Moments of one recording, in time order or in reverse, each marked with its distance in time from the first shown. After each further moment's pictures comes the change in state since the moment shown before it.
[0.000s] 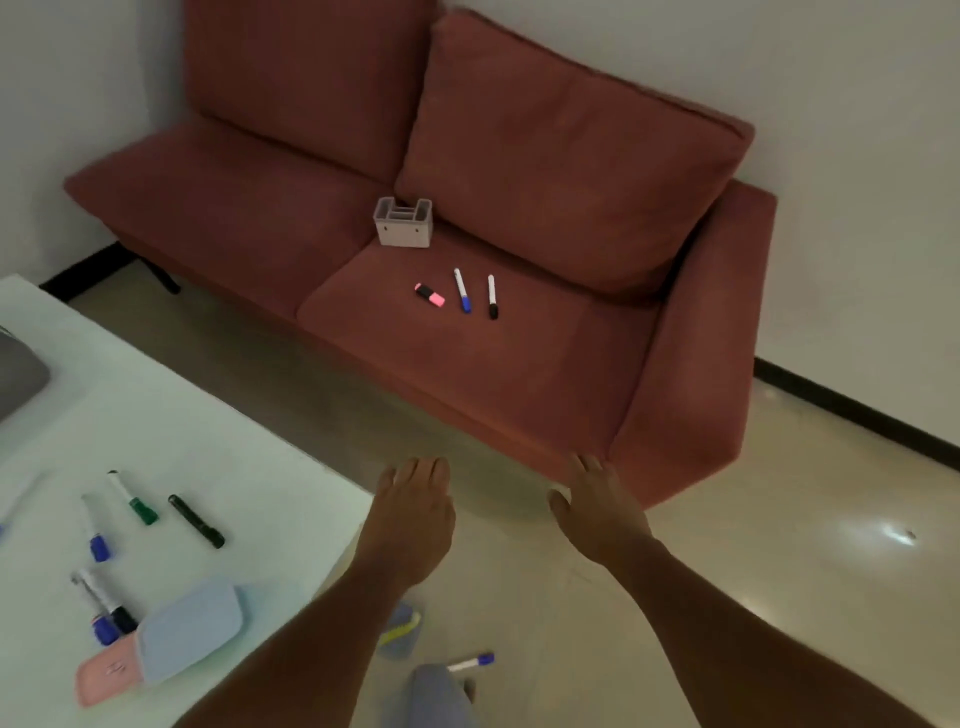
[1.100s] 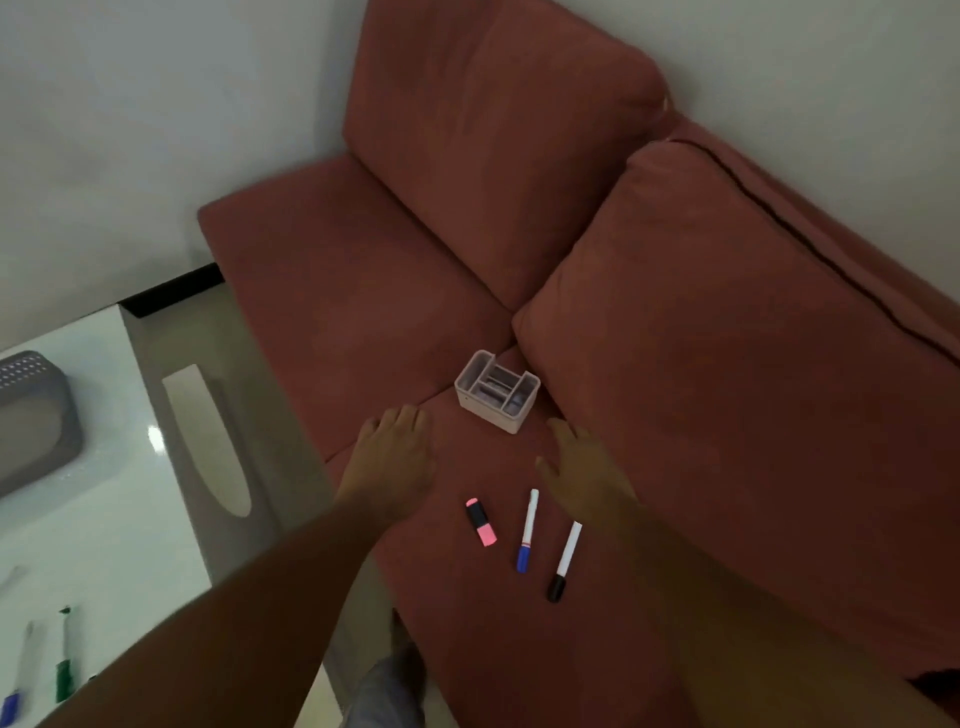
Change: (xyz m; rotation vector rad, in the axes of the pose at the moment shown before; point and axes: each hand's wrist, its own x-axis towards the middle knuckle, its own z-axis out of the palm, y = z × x) left_hand 0.511 -0.236 -0.066 0.067 -0.079 -0.513; right_hand 0.634 -0.115 -0.139 0.028 -0.216 -0.427
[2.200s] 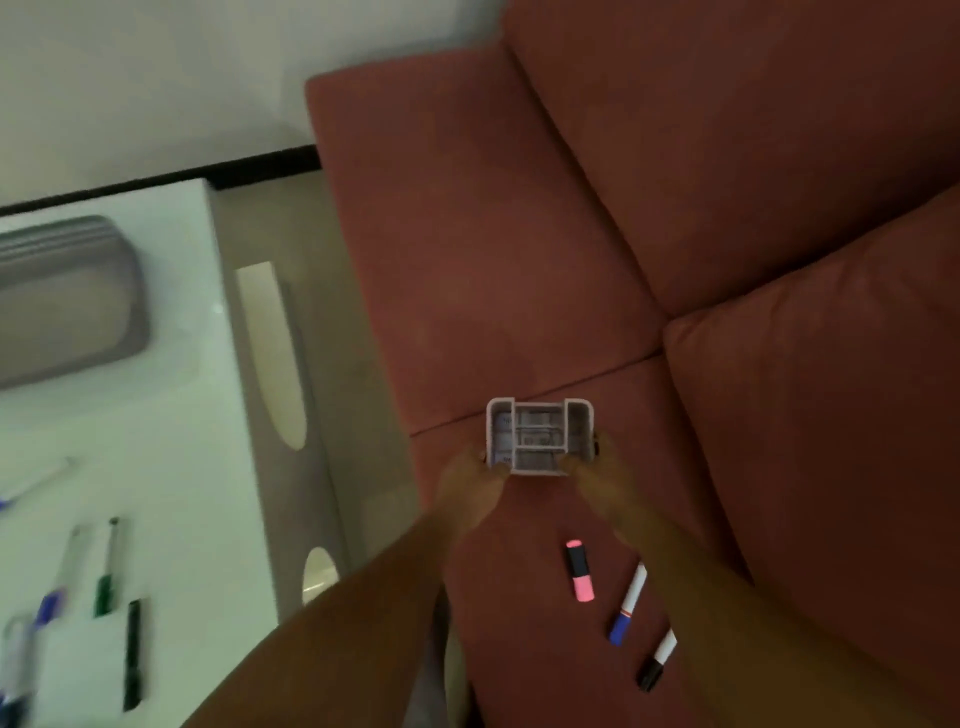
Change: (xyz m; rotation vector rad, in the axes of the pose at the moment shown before) left_hand 0.041 -0.093 0.122 -1.214 -0.340 -0.807; right_hand 0.143 -0.103 0.127 0.641 -0.242 0.345
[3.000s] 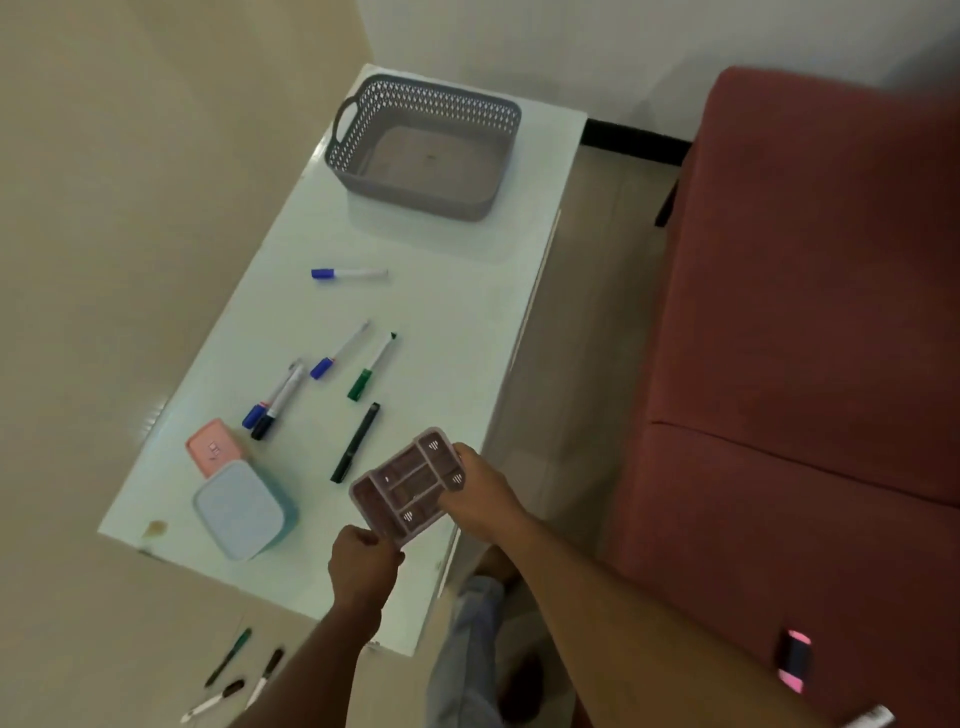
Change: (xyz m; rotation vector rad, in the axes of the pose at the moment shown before) left_hand -0.170 -0.350 -0.118 -0.708 0.845 -0.624; right_hand -0.165 0.025 0.374 -0.695 -0.835 -0.408
